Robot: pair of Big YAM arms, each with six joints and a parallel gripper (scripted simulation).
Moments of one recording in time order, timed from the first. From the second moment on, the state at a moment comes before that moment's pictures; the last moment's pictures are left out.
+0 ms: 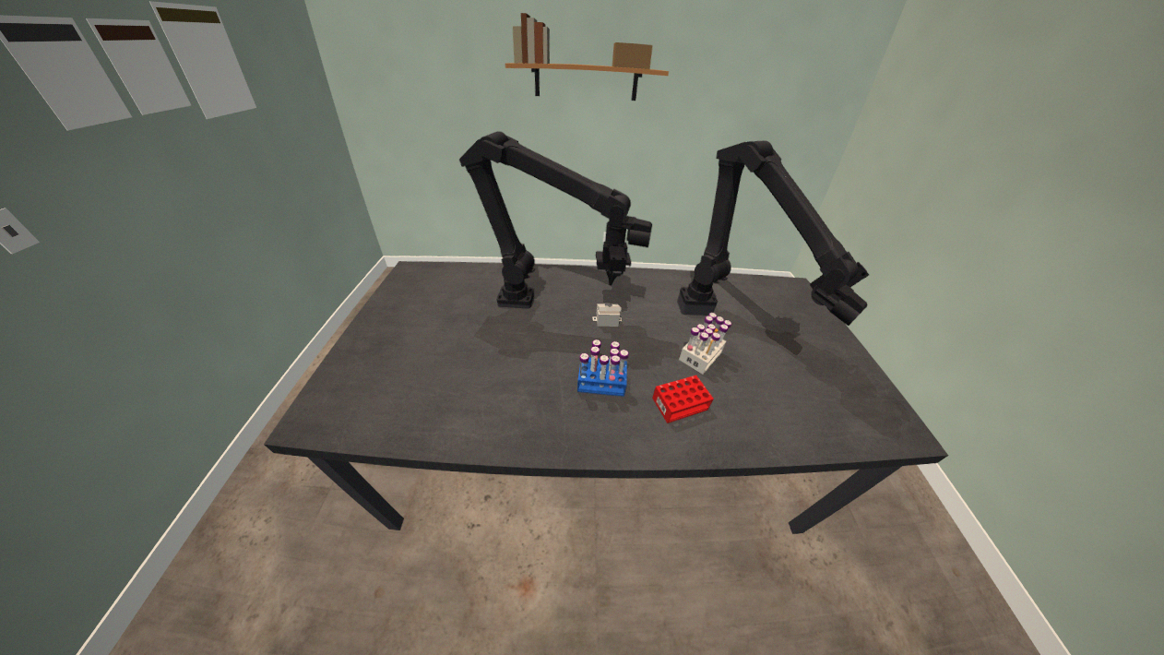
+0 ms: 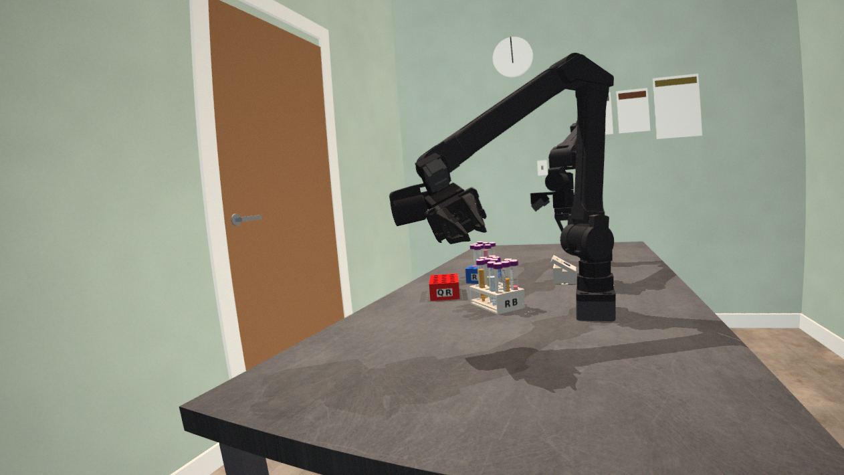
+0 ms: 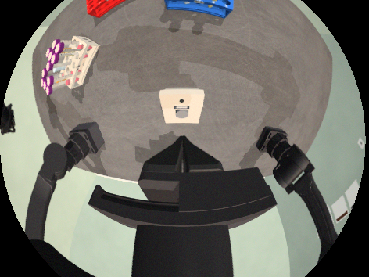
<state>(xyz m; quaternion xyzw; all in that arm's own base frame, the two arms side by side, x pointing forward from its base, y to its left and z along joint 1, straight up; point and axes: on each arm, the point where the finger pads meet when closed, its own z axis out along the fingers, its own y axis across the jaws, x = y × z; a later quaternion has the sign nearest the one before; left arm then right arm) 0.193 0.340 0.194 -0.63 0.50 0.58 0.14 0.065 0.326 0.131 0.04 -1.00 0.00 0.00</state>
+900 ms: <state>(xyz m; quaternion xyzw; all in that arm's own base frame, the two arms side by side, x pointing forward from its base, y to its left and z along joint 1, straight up) 0.193 0.340 0.194 -0.63 0.50 0.58 0.14 0.067 0.329 0.081 0.04 -1.00 0.00 0.00</state>
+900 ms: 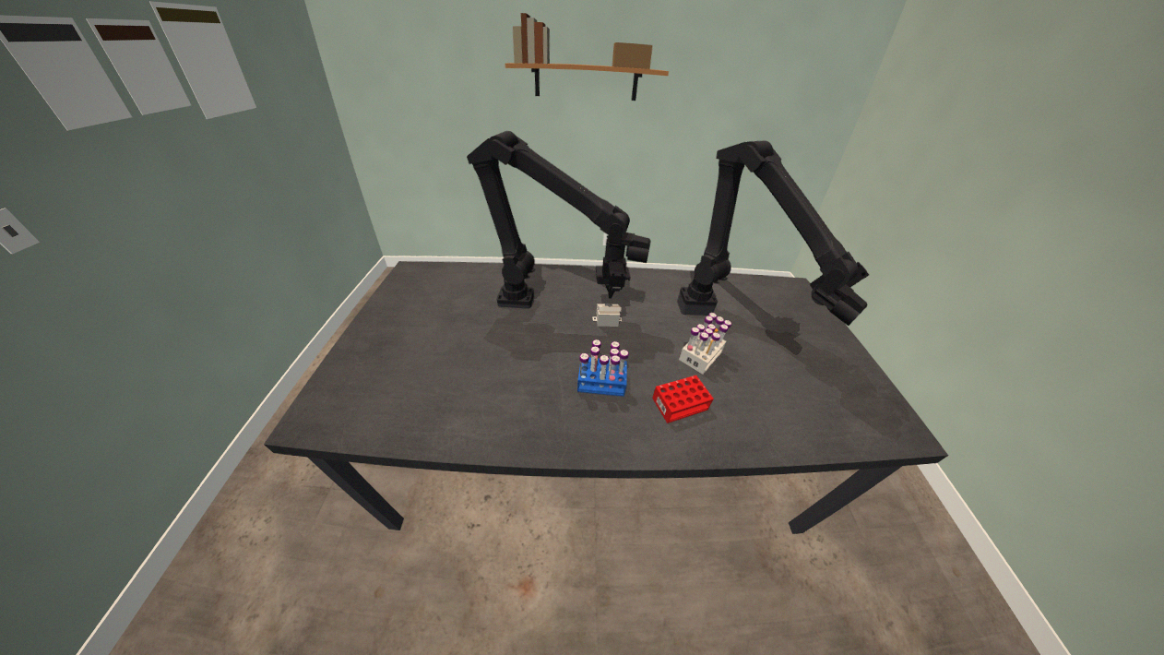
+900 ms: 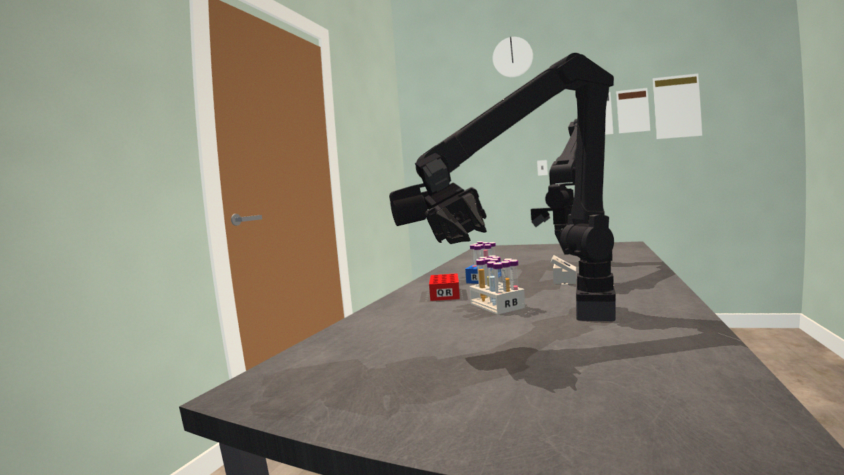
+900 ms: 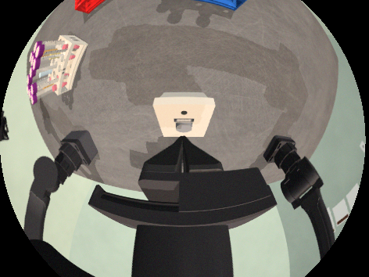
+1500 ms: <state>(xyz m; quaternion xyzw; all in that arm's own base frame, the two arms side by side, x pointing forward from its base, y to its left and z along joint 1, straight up) 0.193 0.340 0.194 -0.63 0.50 0.58 0.14 0.067 0.329 0.066 0.04 -1.00 0.00 0.00</state>
